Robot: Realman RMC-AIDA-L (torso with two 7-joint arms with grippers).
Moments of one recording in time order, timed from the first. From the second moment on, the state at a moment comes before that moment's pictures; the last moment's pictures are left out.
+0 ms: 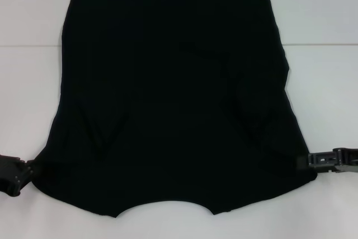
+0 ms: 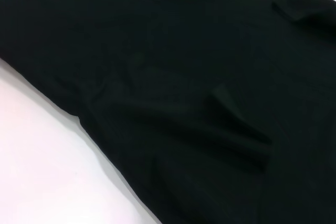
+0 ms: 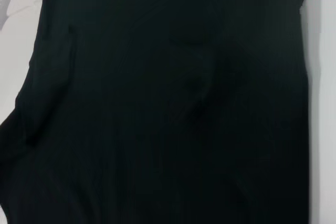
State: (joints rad) left arm -0.37 -2.15 0.39 1.01 2.44 1.44 -1.45; right arm 0.59 1.92 -0.72 -0.55 -2.30 -1.42 2.27
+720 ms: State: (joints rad) left arm -0.37 -2.15 0.39 1.01 2.44 1.44 -1.45; right arm 0.67 1.96 -0.72 -0.55 -2.36 -1.45 2.28
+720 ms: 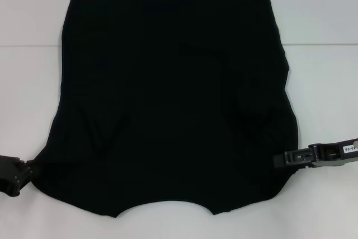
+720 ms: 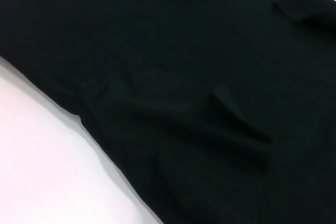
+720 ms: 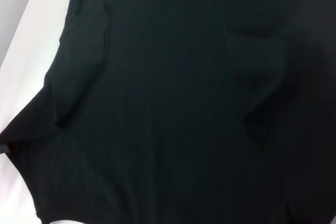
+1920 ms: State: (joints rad) left arm -0.37 -2.14 0.39 1.01 2.44 1.47 -1.49; right arm 0.64 1.96 -0.72 -0.55 -2.37 -1.41 2.28
